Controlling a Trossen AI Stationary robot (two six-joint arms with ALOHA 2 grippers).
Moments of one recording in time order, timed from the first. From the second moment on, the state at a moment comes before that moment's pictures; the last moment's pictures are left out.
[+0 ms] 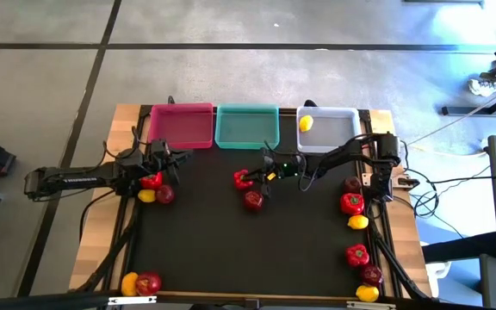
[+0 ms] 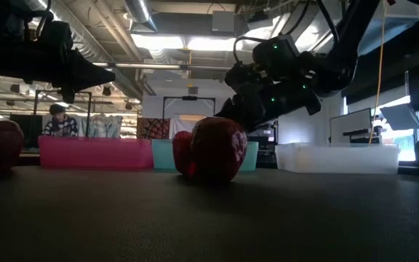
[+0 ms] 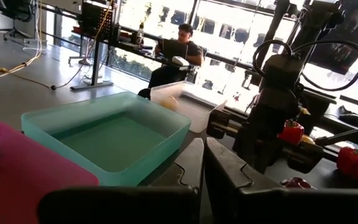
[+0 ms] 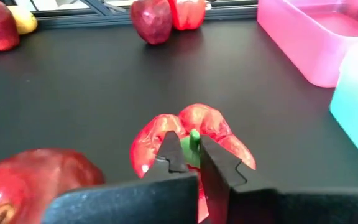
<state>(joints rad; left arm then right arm) 0.22 0.29 0.01 0.27 -0.23 -0.28 -0.15 1.90 0.80 0.75 -0.21 -0.03</state>
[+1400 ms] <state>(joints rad) 0.22 0.29 0.01 0.27 -0.23 -0.29 -0.15 1.90 0.85 0.75 -0.10 -0.06</state>
